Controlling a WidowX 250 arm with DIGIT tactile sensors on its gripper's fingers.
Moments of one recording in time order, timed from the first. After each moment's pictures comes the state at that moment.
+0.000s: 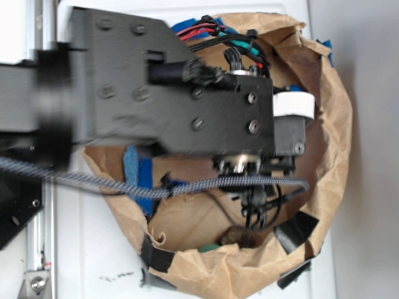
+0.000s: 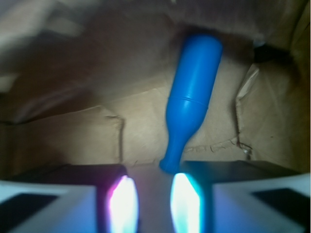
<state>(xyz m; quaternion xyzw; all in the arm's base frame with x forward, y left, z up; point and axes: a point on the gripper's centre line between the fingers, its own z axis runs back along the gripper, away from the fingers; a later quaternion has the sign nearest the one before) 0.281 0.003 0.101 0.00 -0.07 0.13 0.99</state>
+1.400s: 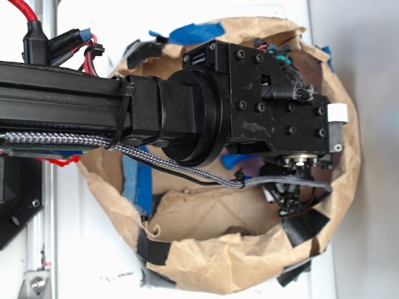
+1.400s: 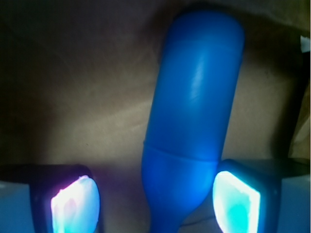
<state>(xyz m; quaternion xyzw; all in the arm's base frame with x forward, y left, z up) 0.319 0.007 0.057 0.02 -0.06 0.14 0.99</state>
